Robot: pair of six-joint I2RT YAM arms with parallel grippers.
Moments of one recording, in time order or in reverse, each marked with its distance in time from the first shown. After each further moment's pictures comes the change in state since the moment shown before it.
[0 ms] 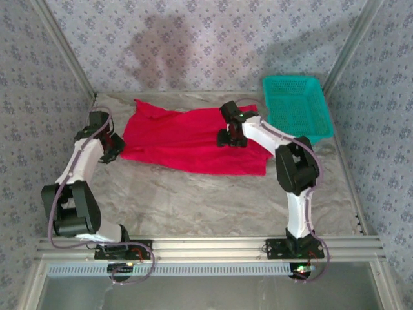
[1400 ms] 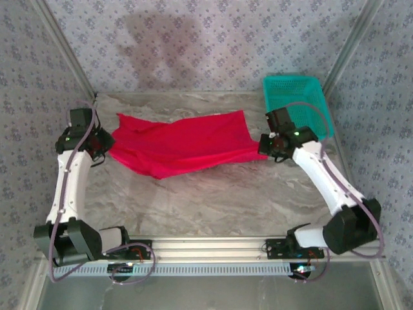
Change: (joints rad) left arm 0.031 -0.222 0.116 -0.162 -0.027 0.050; right arm -0.200 -0.662 -0.322 -0.162 0.058 0.050
